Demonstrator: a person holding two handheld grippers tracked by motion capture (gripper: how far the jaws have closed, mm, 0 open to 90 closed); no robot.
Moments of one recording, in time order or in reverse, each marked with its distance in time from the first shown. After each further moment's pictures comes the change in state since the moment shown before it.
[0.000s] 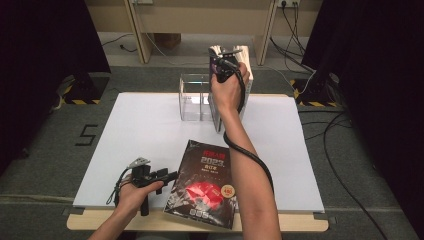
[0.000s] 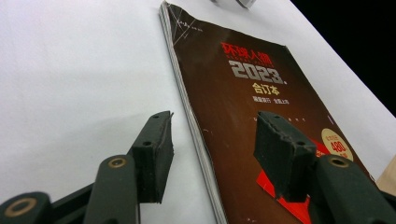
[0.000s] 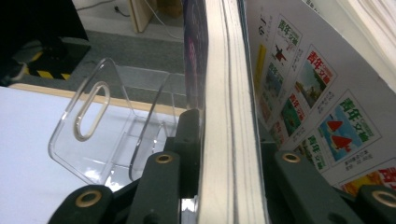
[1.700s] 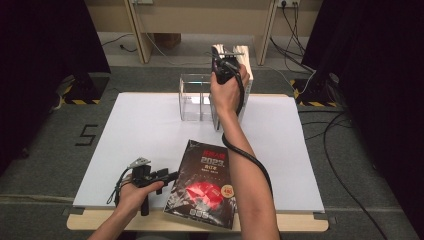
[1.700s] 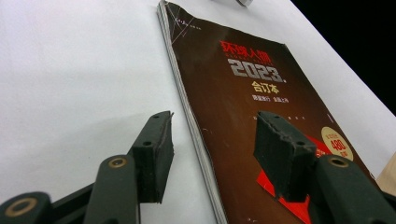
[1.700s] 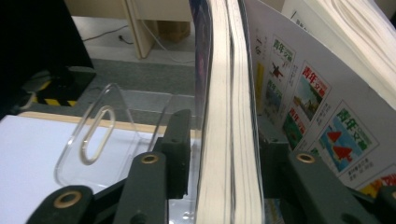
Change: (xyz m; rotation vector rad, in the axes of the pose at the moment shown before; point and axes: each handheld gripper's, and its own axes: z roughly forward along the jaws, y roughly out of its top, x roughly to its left) left arm 0.001 0.000 0.001 0.005 -0.004 0.010; right arm 0.000 -0.005 0.000 -0.103 0.009 0.045
